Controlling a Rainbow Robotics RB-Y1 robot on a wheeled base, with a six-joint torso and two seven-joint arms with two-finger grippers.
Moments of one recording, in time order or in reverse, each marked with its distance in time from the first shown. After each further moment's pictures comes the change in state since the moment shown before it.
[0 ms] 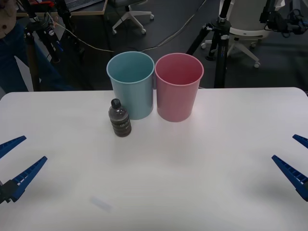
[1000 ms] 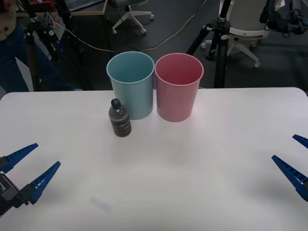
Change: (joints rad) right arm 0.000 0.000 0.000 0.000 0.000 0.000 0.000; left arm 0.023 -0.033 -0.098 0.026 -0.010 0.099 -0.091
